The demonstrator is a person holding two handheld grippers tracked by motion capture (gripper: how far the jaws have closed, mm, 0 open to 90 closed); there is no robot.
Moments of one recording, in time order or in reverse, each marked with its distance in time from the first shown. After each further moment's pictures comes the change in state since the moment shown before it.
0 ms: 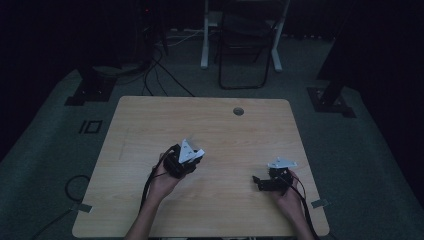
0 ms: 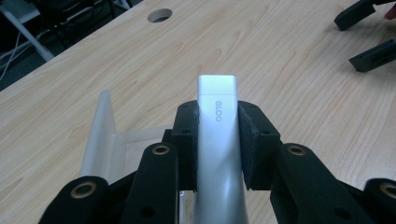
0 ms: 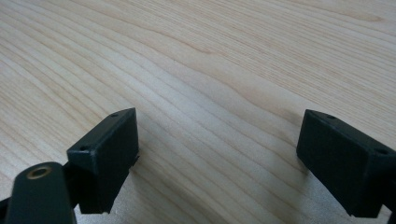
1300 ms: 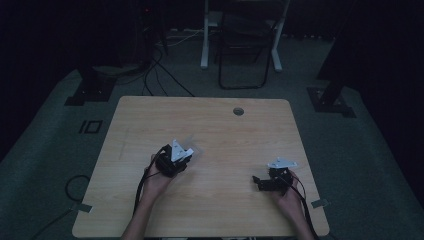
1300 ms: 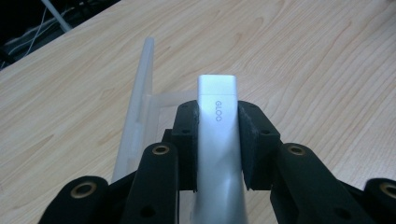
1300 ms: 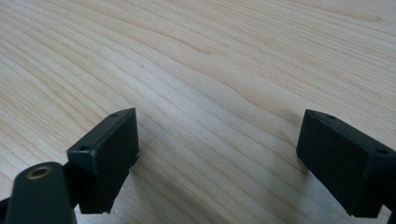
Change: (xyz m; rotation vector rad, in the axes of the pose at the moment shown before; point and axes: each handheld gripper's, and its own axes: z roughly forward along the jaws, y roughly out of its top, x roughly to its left) left arm 0.021 -0.029 0.008 0.057 0.078 -0.045; right arm 0.000 0.000 0.000 0.000 0.000 -0.001
